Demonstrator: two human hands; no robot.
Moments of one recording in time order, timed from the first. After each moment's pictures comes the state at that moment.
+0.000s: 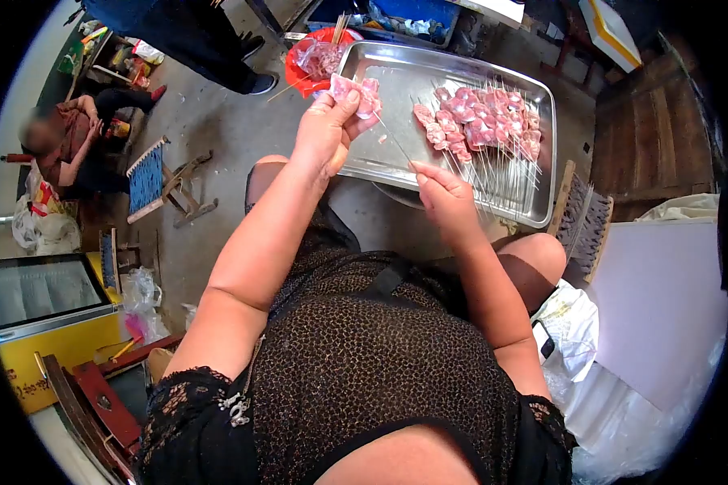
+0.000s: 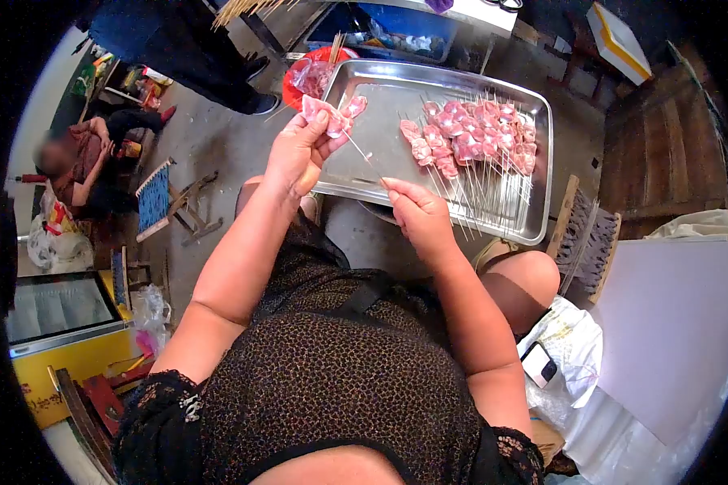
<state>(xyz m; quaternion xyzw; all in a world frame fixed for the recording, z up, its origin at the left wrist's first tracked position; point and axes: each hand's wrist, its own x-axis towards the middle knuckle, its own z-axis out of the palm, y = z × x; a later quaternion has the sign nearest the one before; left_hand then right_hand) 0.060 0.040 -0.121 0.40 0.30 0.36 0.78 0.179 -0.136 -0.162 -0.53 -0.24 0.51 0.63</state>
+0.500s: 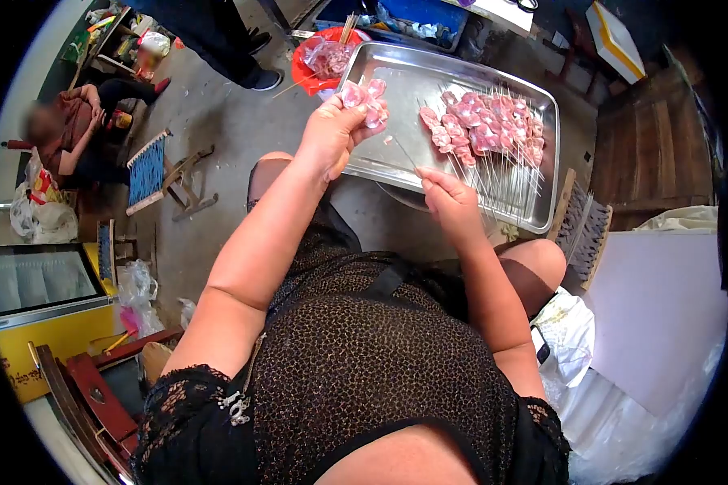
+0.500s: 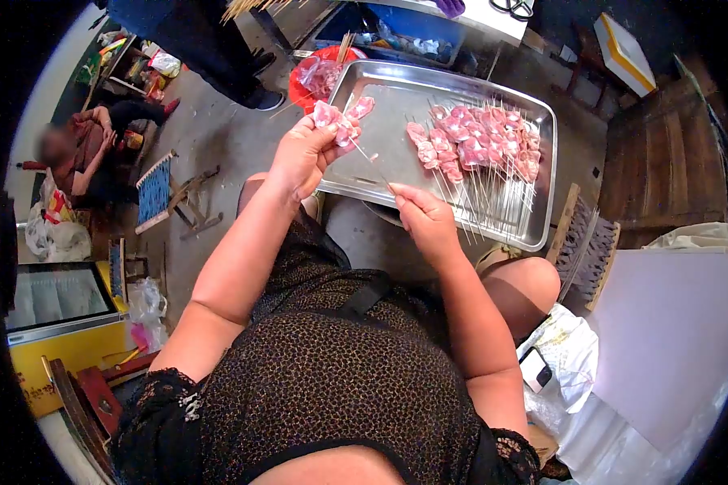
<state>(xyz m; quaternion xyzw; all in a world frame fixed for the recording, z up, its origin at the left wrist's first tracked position) 0.050 0.038 -0.120 0.41 0.32 0.33 0.79 0.181 -0.137 -0.173 -0.55 -0.31 0.47 0.62</state>
